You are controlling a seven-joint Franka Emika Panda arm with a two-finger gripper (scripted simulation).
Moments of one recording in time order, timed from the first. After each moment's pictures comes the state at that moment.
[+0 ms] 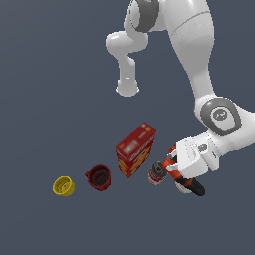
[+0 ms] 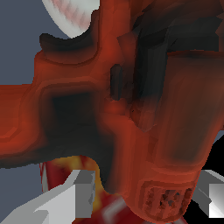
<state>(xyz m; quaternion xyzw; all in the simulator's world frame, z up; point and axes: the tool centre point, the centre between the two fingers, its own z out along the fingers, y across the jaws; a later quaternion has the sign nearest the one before) 0.100 0.161 0.139 0.79 0.44 -0.14 0.40</state>
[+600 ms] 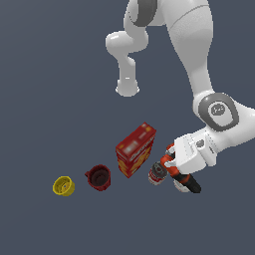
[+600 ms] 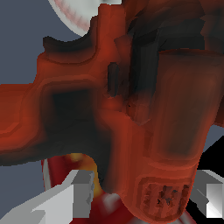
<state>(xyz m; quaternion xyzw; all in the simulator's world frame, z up) 0.090 0.153 0.148 0.79 0.44 -0.15 0.40</state>
